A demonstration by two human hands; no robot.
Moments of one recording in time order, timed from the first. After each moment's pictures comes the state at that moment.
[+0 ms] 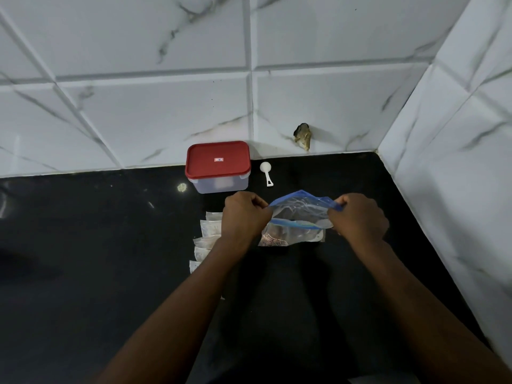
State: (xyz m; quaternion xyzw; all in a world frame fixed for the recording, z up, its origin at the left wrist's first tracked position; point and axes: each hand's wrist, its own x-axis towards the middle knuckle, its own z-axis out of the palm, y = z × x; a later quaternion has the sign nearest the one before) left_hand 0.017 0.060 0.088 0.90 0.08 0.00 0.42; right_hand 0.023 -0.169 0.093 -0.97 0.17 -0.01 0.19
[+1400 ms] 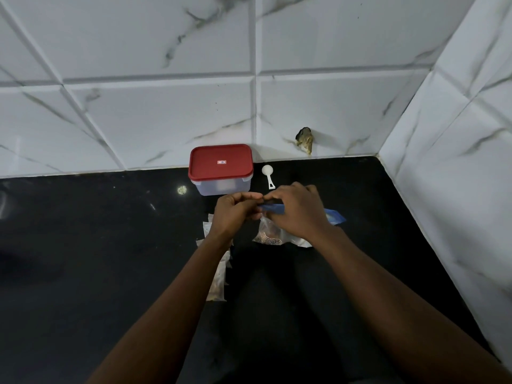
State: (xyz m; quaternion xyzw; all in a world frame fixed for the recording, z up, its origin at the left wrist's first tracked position) left_hand 0.023 0.091 0.074 0.70 0.11 -0.05 0.71; right_hand 0.041 -0.082 0.099 -0.96 -0.19 -0.02 0.19
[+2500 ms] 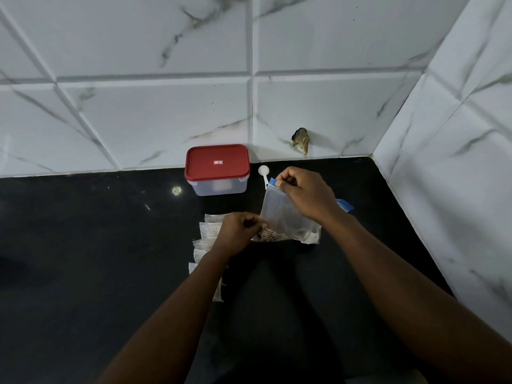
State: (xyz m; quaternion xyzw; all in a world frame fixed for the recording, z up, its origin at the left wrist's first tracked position) left_hand 0.021 0.093 0.017 0.86 -0.05 -0.08 0.51; right_hand 0.060 -0.101 0.121 -0.94 -0.08 0.00 0.34
